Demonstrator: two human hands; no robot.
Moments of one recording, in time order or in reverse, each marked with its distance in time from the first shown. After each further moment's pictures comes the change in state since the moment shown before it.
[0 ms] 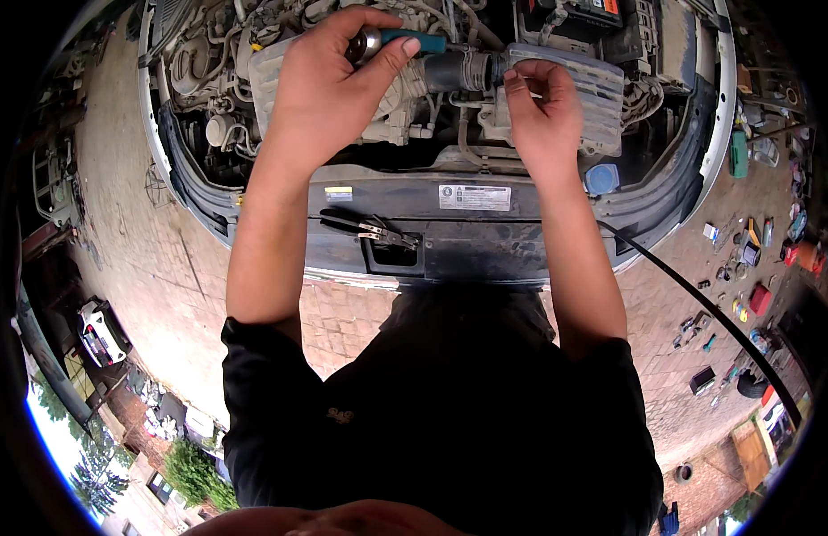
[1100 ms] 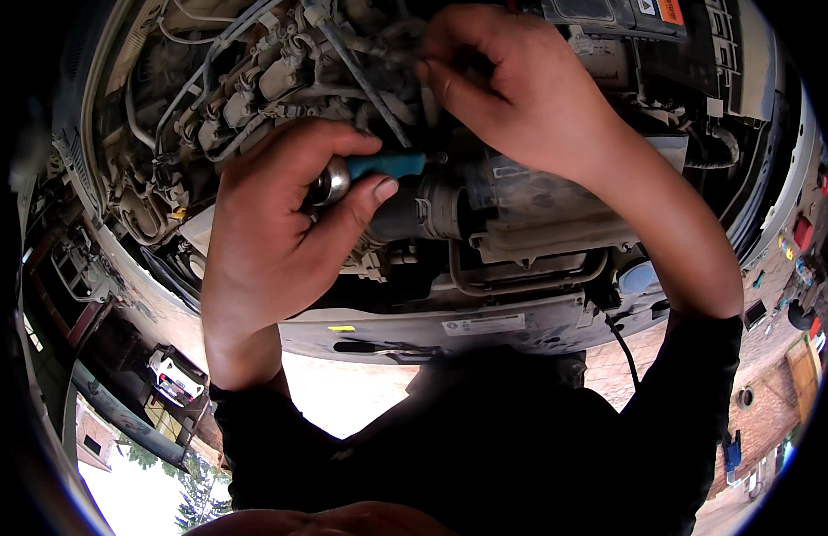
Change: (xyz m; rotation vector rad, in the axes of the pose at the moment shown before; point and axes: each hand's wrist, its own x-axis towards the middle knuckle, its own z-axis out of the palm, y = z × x) left_hand 0.157 -0.095 0.087 0.079 -0.566 0.043; right_hand 0.197 0.080 0.014 -0.326 -0.486 -0.179
